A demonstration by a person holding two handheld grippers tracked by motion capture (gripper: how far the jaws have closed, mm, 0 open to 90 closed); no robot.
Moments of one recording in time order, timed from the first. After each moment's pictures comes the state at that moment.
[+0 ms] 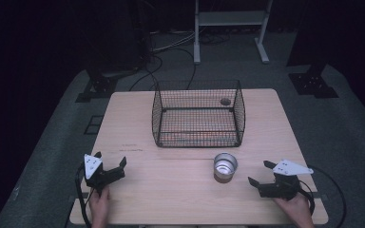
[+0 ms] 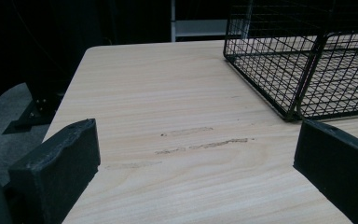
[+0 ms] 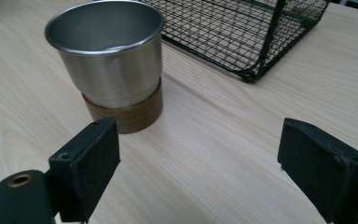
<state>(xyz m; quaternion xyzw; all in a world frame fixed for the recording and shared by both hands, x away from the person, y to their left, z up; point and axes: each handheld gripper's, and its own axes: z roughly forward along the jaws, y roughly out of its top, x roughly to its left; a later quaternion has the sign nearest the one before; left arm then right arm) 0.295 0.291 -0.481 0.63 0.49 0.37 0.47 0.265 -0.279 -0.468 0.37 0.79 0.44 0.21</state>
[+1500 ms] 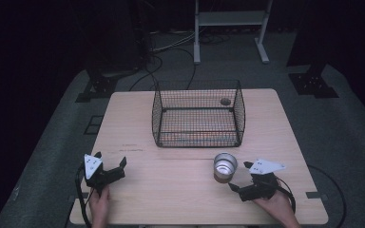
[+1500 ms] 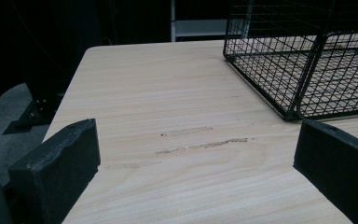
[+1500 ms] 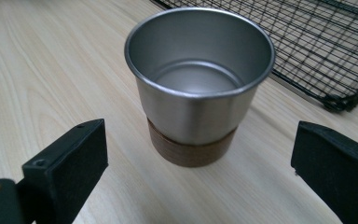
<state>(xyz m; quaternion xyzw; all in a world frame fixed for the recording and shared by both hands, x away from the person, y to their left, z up) 0.295 0.291 -0.481 0.63 0.49 0.37 0.47 0.273 -0.222 -0.465 0.32 0.83 0.44 0.17</state>
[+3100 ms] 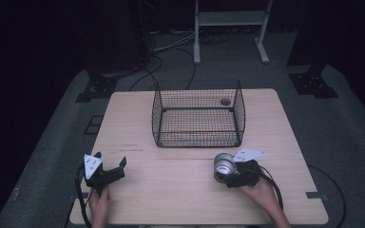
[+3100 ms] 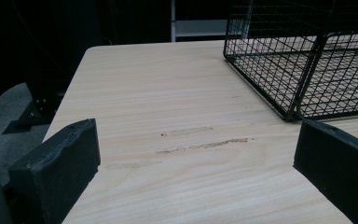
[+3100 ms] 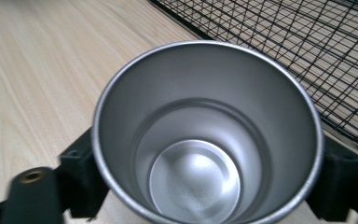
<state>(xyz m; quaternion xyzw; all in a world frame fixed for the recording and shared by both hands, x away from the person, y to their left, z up) 0.295 0.291 -0.481 0.63 0.49 0.37 0.47 0.310 -0.188 -0.466 0.32 0.84 0.42 0.15</state>
